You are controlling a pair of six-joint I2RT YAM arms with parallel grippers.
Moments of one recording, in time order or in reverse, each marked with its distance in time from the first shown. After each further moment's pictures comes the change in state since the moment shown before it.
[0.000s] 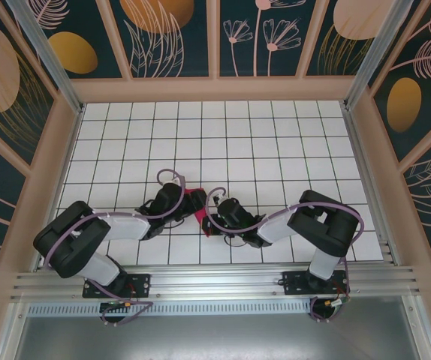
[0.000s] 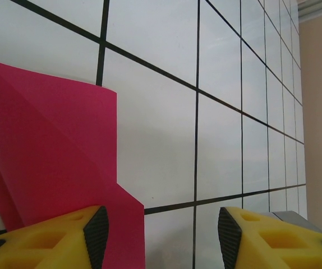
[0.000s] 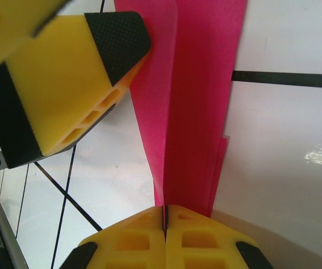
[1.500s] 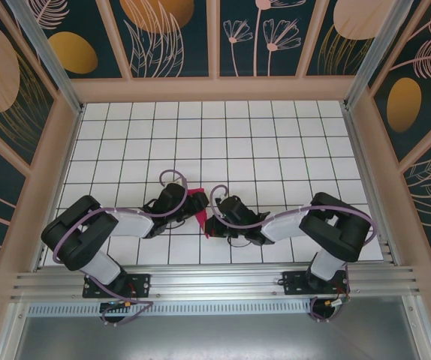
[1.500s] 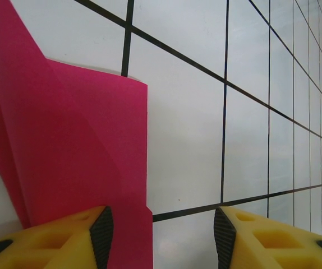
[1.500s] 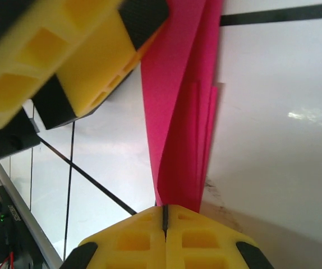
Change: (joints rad) left arm 0.000 0.061 0.018 -0.014 0.000 0.010; right arm -0.016 -0.084 0.006 -0.164 -0.094 0.050
